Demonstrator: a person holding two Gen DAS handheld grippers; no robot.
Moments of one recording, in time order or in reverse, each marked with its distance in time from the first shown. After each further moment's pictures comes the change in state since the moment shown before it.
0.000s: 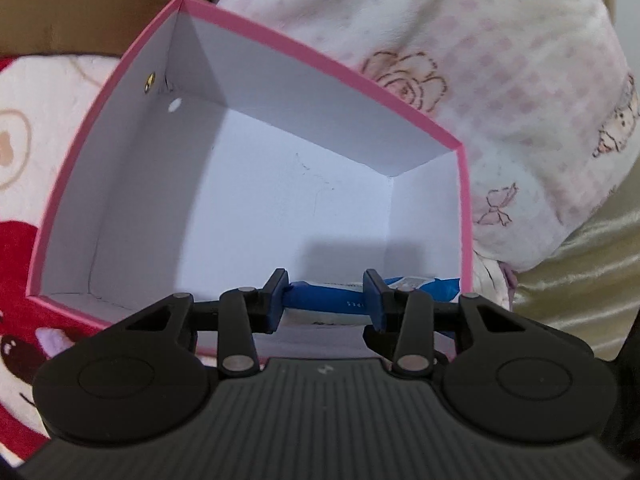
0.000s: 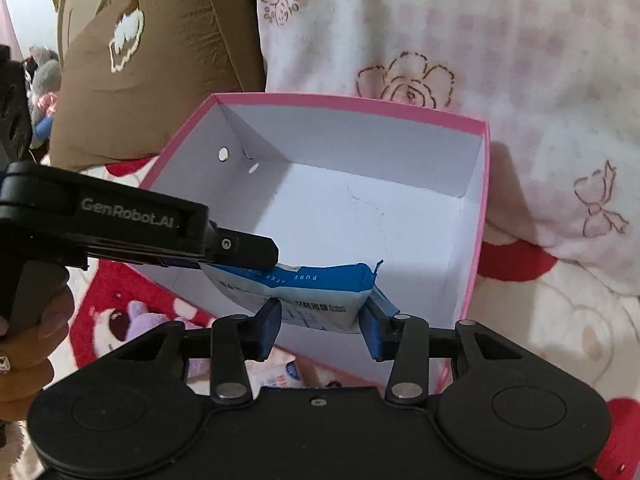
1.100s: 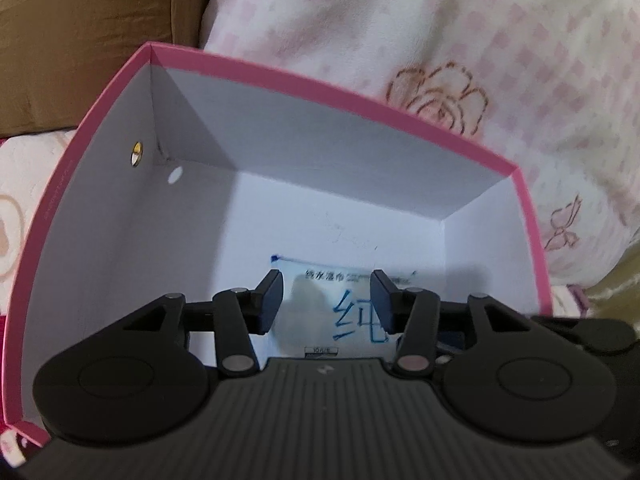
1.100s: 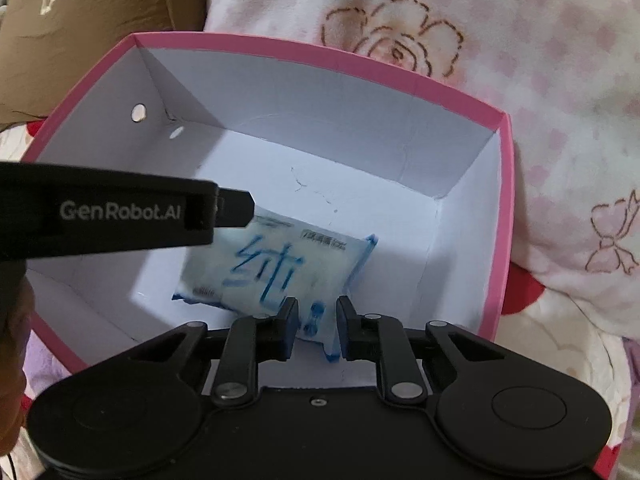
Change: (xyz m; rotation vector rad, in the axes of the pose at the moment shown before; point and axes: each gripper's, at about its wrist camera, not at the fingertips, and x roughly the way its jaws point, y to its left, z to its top) left arm 0.049 -0.012 0.018 0.155 -0.130 0.162; right arm 0.073 -0.013 0.022 -0.064 0.096 -0.164
